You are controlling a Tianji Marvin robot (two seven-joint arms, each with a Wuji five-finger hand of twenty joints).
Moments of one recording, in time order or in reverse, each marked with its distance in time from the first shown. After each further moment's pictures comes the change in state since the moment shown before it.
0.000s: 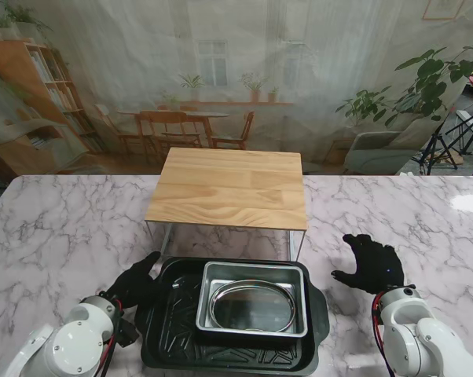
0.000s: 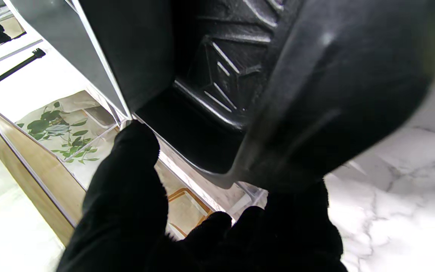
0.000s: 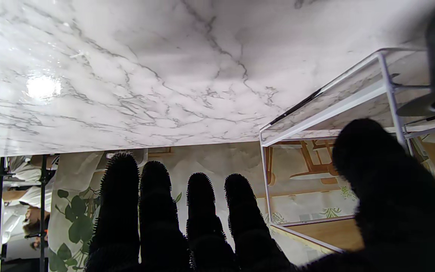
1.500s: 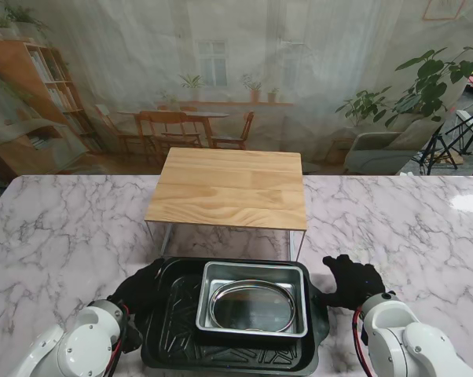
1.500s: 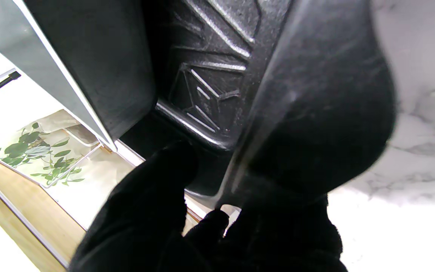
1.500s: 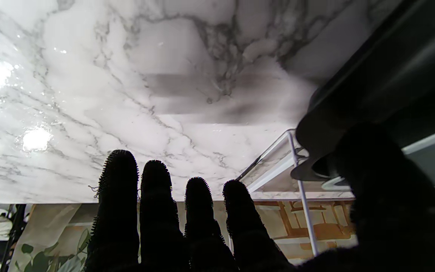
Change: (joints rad) left arm -0.001 0.007 0.042 -0.012 0.090 0.069 -0.019; right arm -0.064 0.029 -0.067 -0.224 -0.070 0.127 0.387; left_hand 0.074 0.001 0.300 0.159 0.002 -0.027 0.000 0.037 0.014 -0.013 0.010 0.041 0.001 -0.003 0.026 0.017 0.009 -0.005 0.026 0.012; right_hand 0.030 0.064 -0.135 0.019 0.000 0.024 -0.148 0.073 -0.051 0.022 0.014 0.024 0.000 -0.011 0.000 0.065 0.026 0.011 0.054 0.022
